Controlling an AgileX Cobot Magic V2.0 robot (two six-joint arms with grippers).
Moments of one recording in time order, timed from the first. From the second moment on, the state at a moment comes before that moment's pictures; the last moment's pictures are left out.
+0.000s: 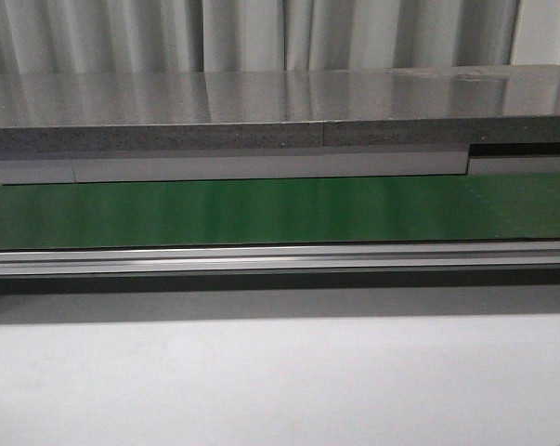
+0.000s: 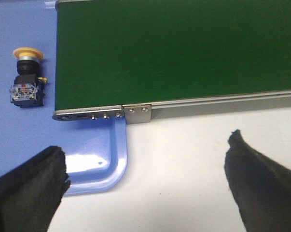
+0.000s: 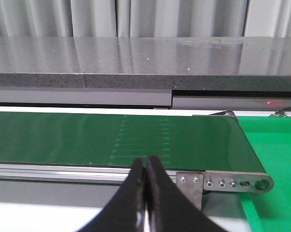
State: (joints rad) left arm -0.01 0.92 -0.80 -0.05 0.80 0.07; right arm 0.06 -0.01 0.03 0.02 0.07 -0.01
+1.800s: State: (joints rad) left arm 0.36 1.90 -1.34 -0.06 0.72 0.15; right arm 0.06 -0.01 0.03 0.02 0.07 0.00
